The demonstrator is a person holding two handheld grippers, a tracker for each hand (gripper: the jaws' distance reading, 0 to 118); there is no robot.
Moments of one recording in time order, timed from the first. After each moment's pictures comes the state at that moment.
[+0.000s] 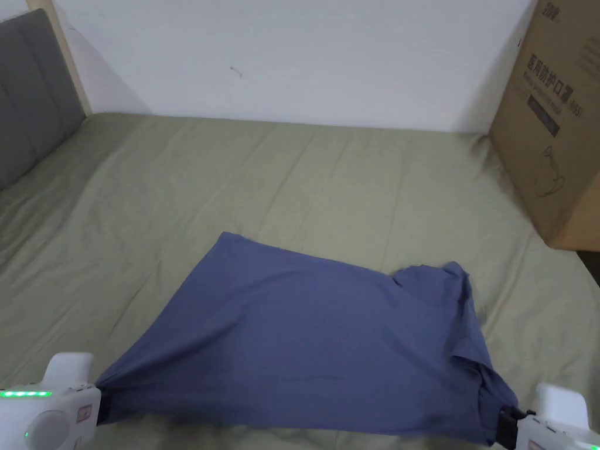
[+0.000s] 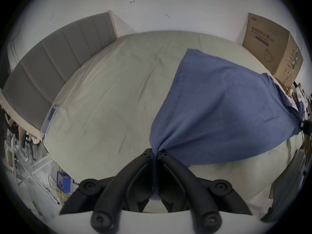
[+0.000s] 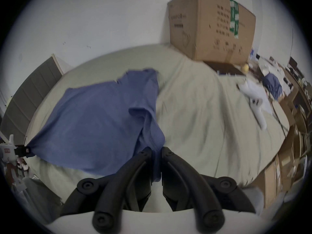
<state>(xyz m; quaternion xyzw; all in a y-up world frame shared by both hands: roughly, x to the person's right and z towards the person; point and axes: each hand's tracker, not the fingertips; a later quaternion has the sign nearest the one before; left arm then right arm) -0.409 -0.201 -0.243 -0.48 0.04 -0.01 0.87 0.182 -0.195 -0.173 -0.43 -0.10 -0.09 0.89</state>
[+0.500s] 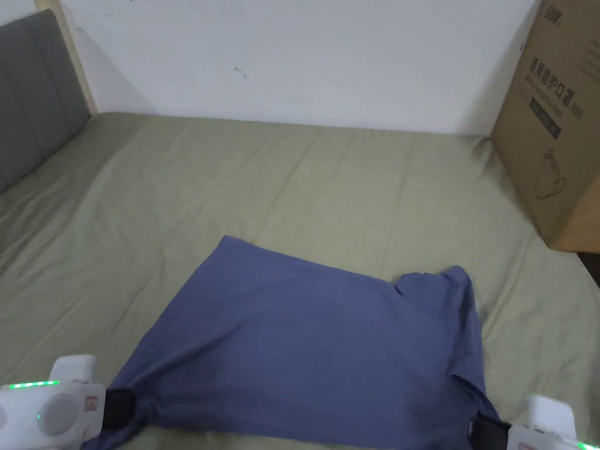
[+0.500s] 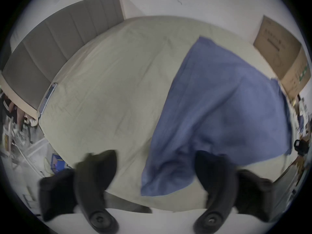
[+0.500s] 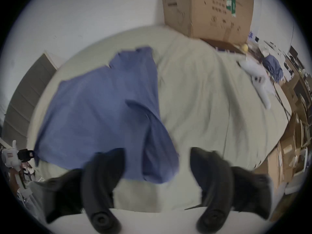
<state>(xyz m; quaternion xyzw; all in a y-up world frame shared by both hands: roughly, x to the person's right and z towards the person) -0.410 -0.193 -0.247 -0.51 0.07 0.05 0.86 0.177 -0.187 -0.176 -0.44 -0.09 -0.11 0.88</state>
